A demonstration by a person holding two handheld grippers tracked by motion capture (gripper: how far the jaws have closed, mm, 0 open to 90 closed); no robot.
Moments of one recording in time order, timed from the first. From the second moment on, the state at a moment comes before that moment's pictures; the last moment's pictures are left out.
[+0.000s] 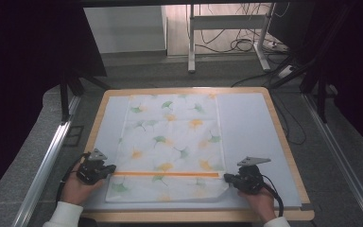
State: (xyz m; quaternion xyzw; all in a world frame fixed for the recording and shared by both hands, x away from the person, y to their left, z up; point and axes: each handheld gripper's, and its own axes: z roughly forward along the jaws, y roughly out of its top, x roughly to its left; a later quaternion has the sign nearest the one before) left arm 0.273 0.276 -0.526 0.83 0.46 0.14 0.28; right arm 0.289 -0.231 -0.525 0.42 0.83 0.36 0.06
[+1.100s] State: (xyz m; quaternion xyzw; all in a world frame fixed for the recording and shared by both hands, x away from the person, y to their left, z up) left arm 0.253 0.281 -0.516 0.75 0.49 0.20 0.39; right arm 0.289 -0.242 -0.505 0.39 0.82 0.41 0.11
